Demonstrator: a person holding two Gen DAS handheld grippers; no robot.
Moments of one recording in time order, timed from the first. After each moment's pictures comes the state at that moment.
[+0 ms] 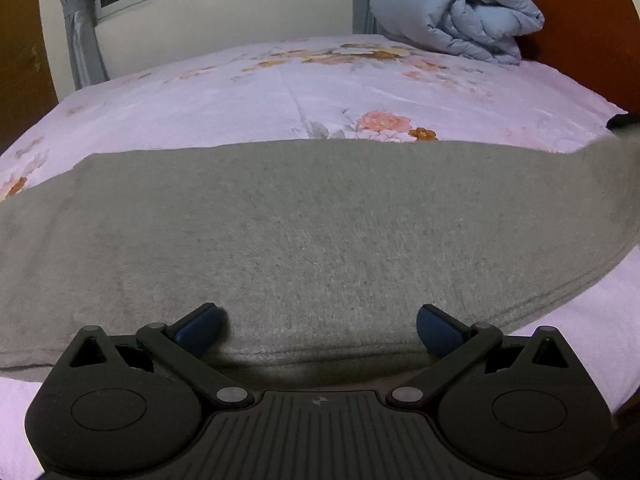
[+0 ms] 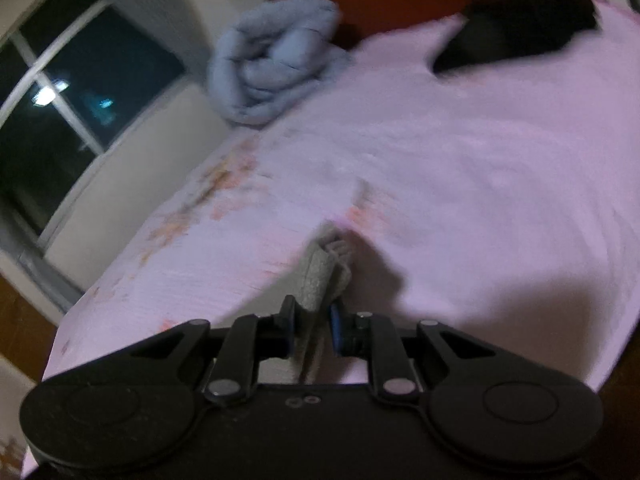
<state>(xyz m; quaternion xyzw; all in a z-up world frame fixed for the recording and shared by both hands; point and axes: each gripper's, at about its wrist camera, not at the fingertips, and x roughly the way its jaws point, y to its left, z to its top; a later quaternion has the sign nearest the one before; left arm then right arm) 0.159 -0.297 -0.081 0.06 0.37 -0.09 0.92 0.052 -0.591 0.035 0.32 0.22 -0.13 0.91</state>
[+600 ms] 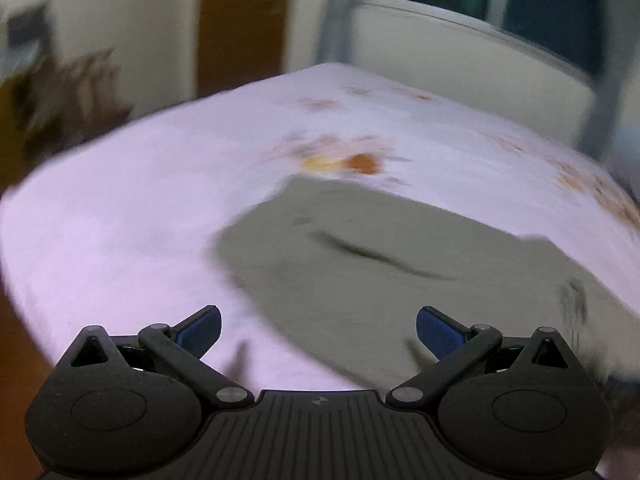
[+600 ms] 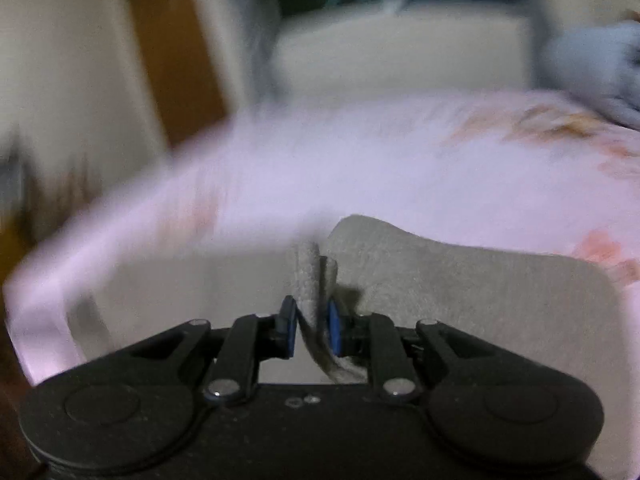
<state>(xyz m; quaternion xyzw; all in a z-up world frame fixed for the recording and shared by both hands) 0.136 0.131 -0.036 -0.14 0.32 0.17 0.92 0.162 -0.160 -0.011 -0.03 0.37 0.18 0.91</state>
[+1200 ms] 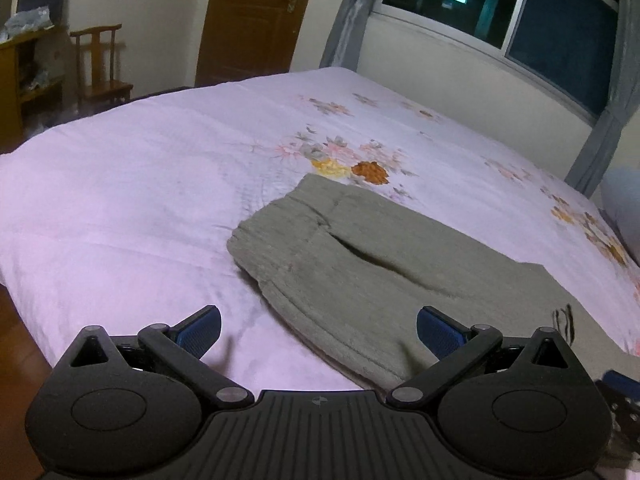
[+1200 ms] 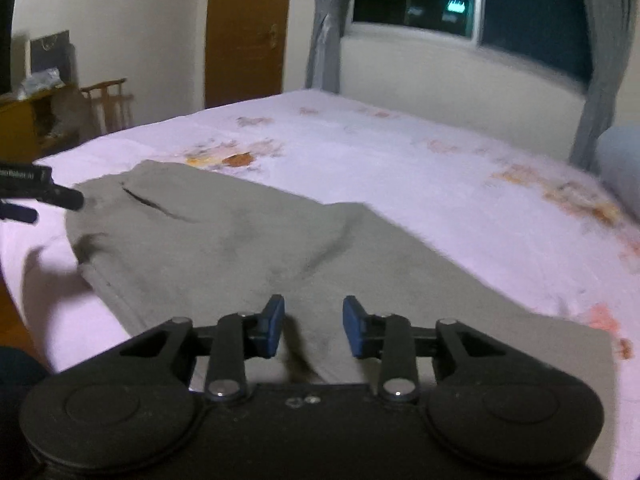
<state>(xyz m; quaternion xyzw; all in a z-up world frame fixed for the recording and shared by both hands) 0.132 0.141 -0.043 -0.17 0.31 0.15 0.92 0.147 -0.163 0.015 -0.09 0.30 0.23 0.92</state>
